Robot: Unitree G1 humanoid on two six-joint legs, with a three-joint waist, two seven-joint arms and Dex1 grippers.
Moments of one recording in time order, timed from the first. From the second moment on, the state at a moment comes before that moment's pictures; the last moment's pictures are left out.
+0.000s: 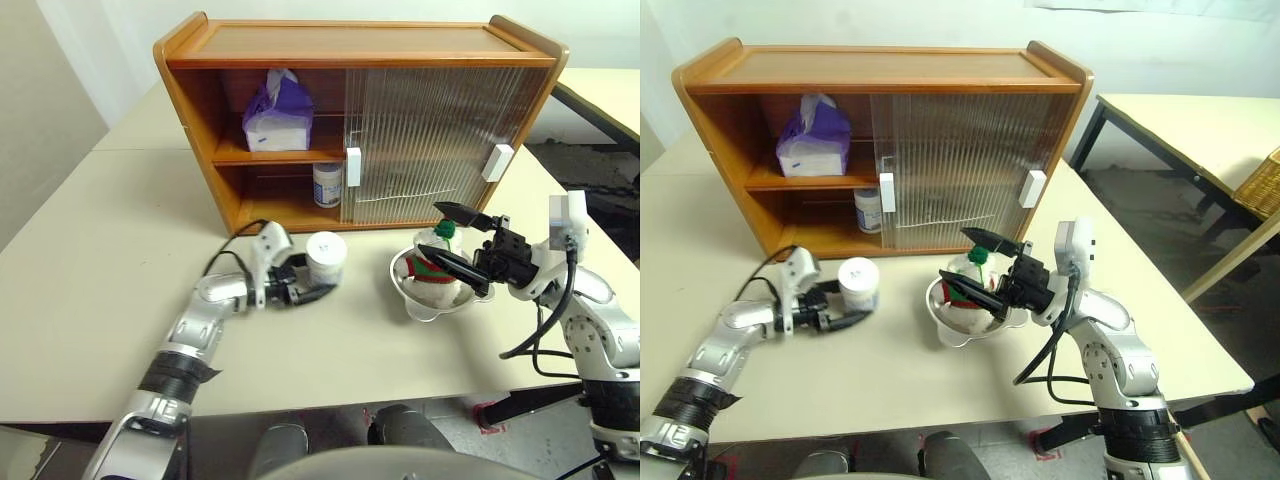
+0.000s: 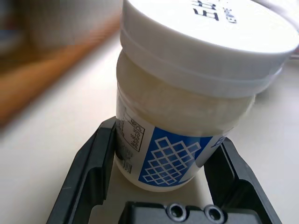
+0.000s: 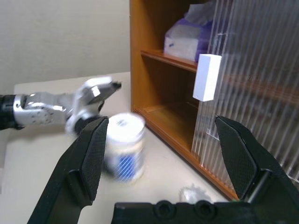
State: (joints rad) left arm -0.25 0.46 -0.11 0.29 -0.18 0.02 -0.93; right arm -0.12 -0.51 -0.11 -0.18 0.66 0.17 1.06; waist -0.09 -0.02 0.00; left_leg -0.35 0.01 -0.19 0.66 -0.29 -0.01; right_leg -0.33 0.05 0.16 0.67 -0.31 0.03
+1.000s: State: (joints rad) left arm -0.57 0.23 0.00 0.63 -0.03 0.06 -0.24; right arm -0.11 -0.48 -0.07 -0.20 0.67 0.19 1.08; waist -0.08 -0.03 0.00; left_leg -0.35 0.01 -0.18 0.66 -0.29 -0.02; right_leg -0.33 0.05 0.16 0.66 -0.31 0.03
